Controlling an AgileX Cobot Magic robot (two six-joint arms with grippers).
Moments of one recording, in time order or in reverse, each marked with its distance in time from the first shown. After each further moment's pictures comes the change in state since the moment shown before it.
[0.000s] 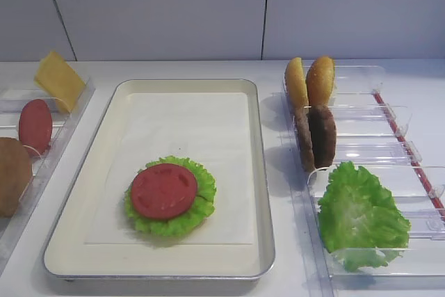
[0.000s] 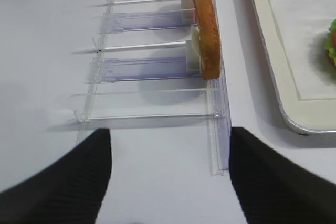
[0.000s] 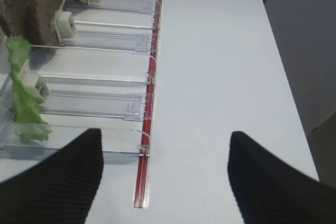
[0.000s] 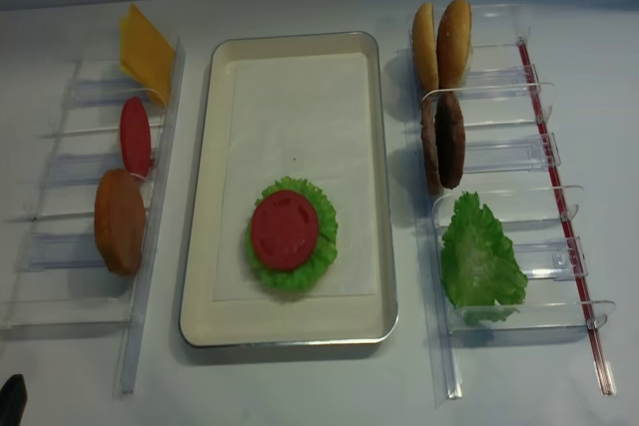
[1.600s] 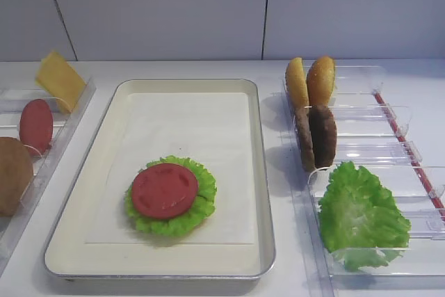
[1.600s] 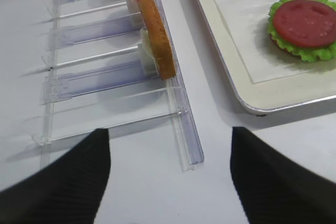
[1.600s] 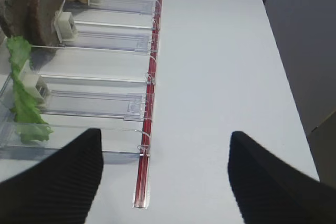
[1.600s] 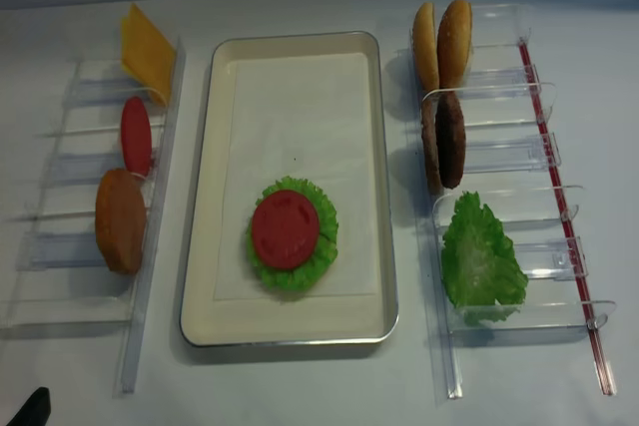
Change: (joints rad) left arm -0.210 0.000 0.000 0.000 0.000 0.000; right arm 0.000 0.000 0.000 -0.002 0.000 0.006
